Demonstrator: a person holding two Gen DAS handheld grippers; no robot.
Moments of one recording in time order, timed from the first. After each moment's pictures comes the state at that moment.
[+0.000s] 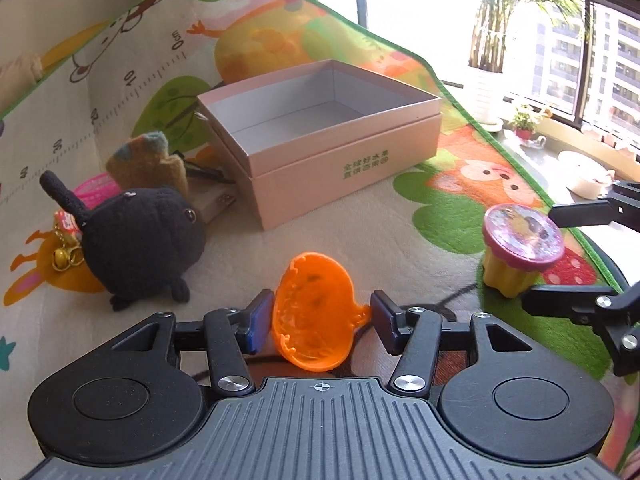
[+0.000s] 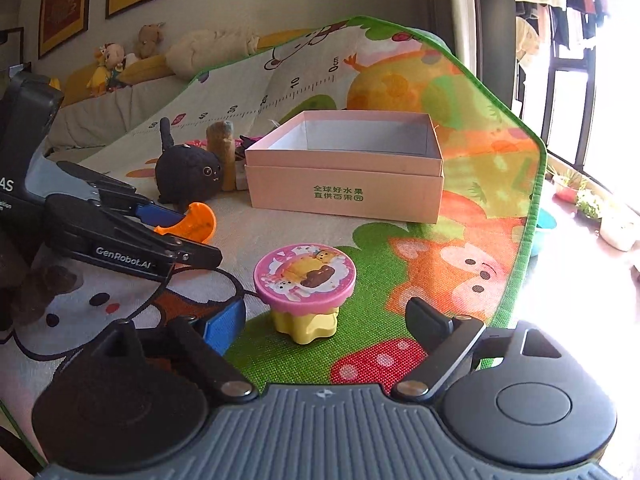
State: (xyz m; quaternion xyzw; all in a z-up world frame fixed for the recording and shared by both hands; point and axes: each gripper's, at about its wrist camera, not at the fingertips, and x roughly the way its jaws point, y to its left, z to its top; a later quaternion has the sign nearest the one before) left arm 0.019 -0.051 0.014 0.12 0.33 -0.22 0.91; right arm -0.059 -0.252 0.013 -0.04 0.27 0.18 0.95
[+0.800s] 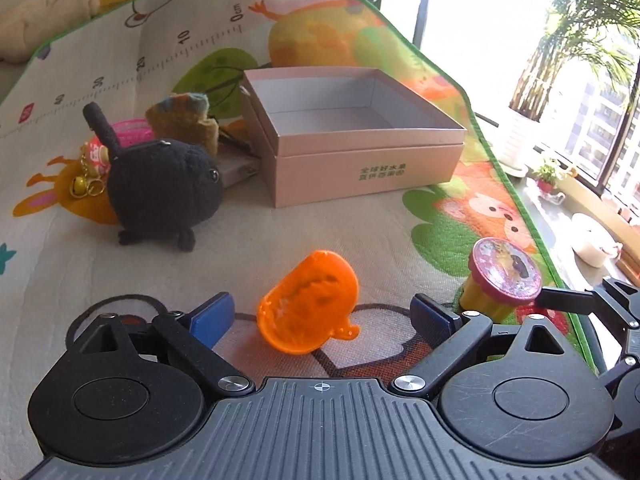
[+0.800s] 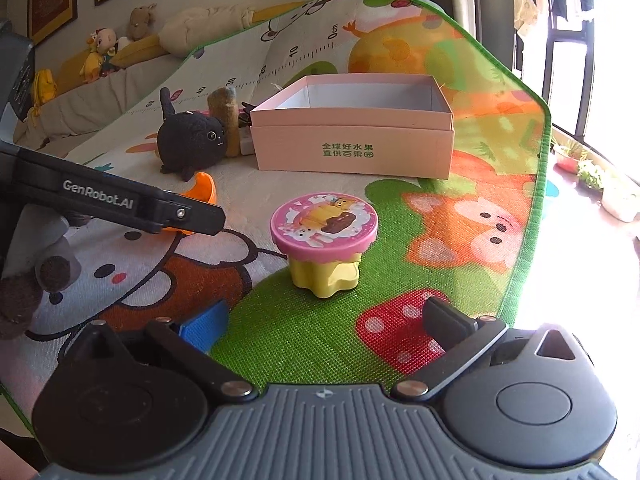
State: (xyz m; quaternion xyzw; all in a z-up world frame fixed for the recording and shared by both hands) left arm 0.023 -0.059 0.017 0.00 0.35 -0.13 0.93; right arm -0.061 -0.241 -0.004 -0.03 0.31 0.17 0.93
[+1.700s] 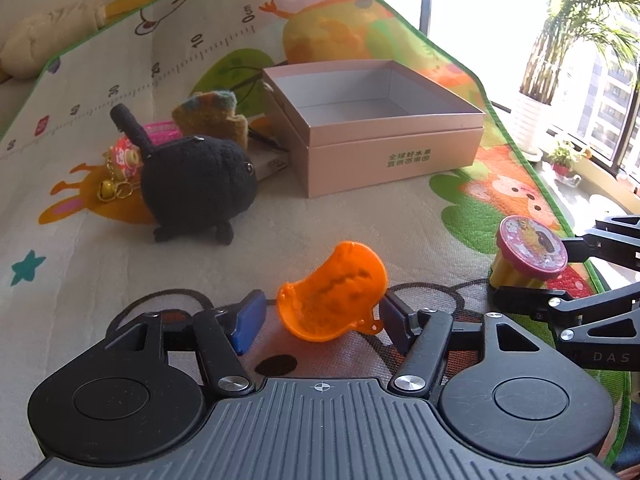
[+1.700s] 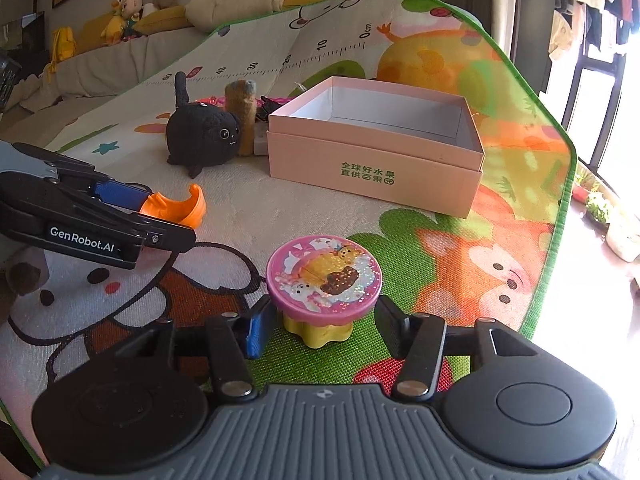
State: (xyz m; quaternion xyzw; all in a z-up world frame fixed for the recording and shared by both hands) left arm 0.008 -0.033 0.018 0.05 0.35 -0.12 0.93; right arm -0.037 -0.226 0.012 -0.10 0.31 0.19 0.92
